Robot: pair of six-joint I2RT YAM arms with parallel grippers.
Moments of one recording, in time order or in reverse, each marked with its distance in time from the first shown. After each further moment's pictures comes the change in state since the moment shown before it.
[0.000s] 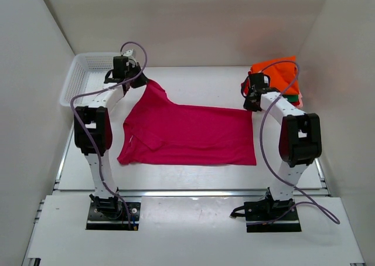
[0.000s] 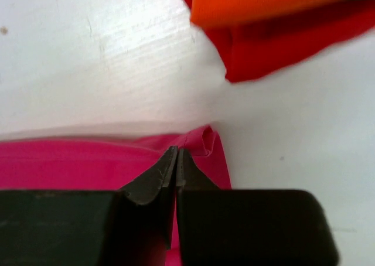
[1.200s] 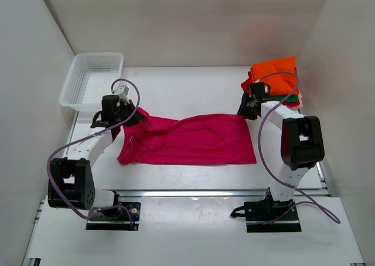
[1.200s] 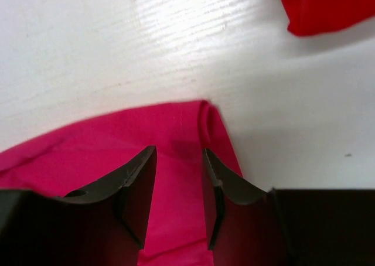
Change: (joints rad) left arm -0.006 -0.700 -0.836 0.079 0.026 -0.033; right arm -0.013 -0.074 -0.215 0.166 -0.194 0.057
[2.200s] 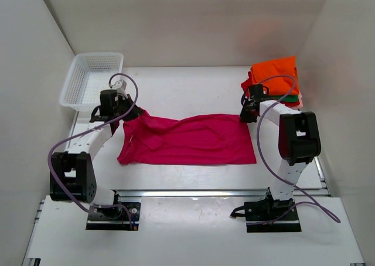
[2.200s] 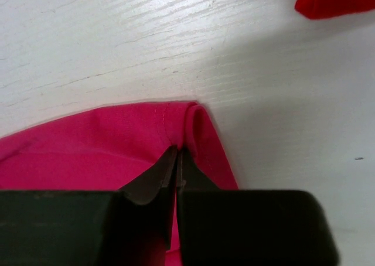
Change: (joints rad) left arm 0.029 0.042 0.050 0.009 0.003 0.004; right arm -0.008 0.082 0.029 -0.040 -0.016 -0.002
